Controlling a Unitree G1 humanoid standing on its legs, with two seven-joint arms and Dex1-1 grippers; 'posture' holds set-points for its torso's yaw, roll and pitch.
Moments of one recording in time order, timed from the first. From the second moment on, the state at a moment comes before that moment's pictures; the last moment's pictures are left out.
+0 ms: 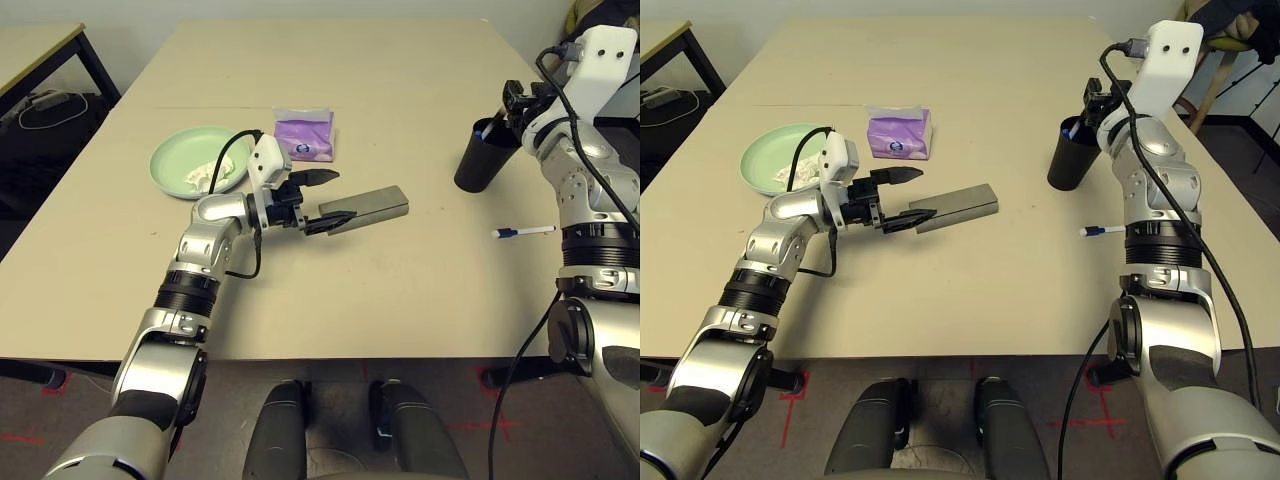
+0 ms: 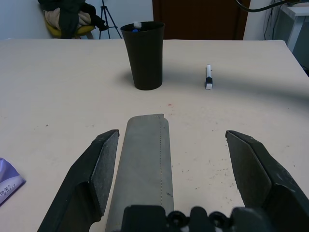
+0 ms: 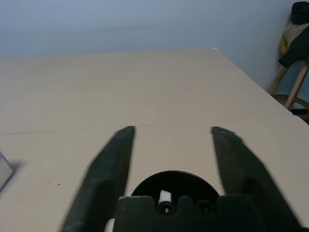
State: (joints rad) left arm -0.74 0.37 -0.08 0.45 -0.27 0.04 -1.15; right arm -0.93 -0.43 -0.27 0.43 0.25 0.43 0.08
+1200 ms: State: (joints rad) left arm -0.69 0.37 -0.08 0.37 -0.31 0.05 -1.23; right arm -1.01 -0.84 0.33 1.04 -0.22 -0.35 1.34
